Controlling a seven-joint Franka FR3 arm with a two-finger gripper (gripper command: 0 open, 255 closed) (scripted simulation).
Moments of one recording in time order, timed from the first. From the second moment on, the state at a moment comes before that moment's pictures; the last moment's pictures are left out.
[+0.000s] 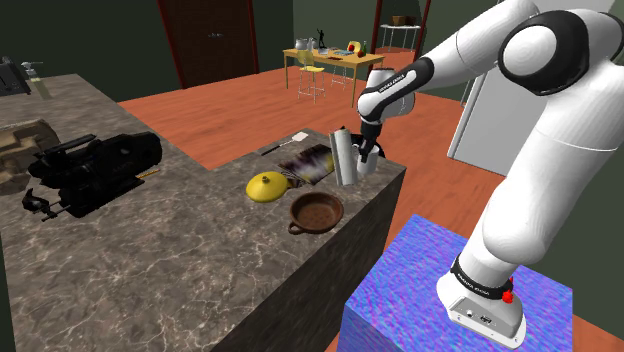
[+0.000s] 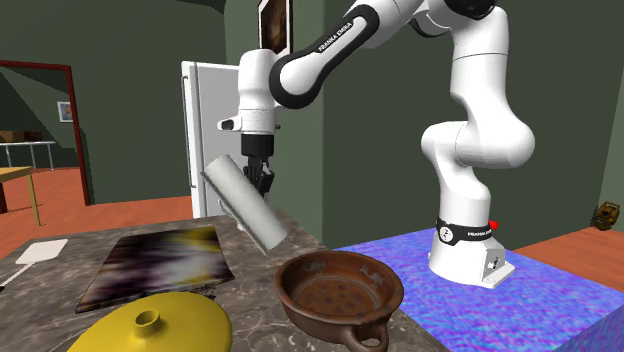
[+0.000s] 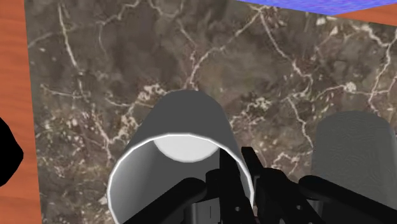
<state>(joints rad) 0.03 -0.01 -0.42 -2.30 0.02 2.33 -0.55</state>
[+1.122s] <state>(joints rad) 0.03 -0.12 -0.41 -2.19 -0.03 2.11 -0.50</state>
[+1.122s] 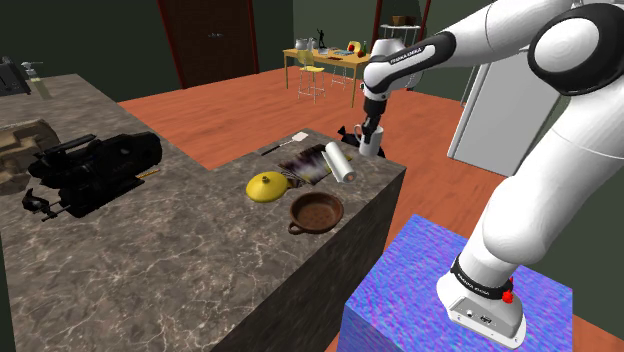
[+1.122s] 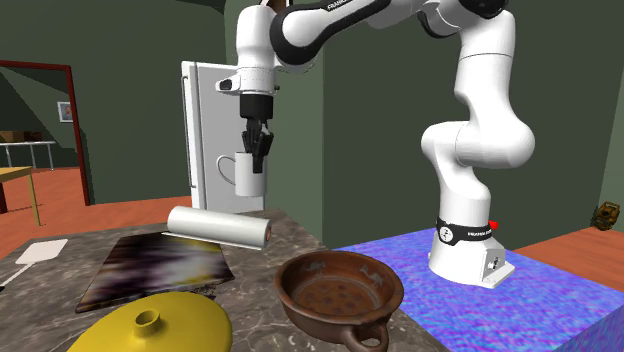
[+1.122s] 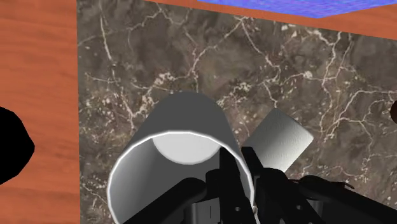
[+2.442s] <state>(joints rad) 0.16 -0.28 -0.17 -2.24 -0.05 2.00 -0.13</state>
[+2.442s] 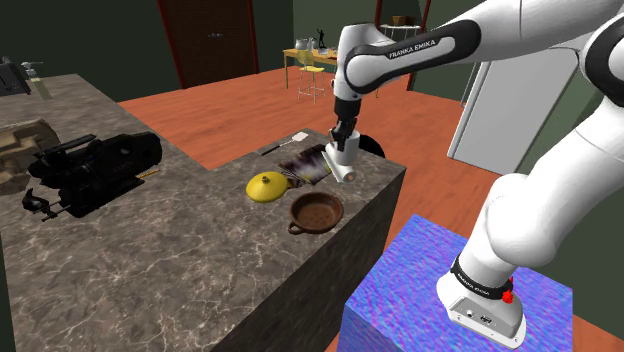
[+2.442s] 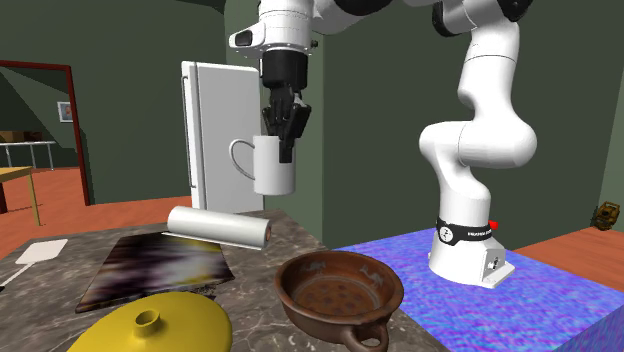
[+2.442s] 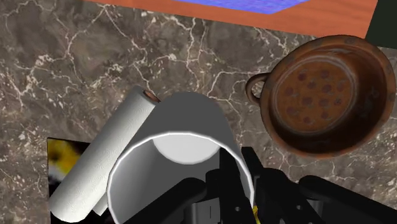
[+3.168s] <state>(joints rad) 0.28 -0.22 0.00 -2.16 -0.01 1.98 0.13</state>
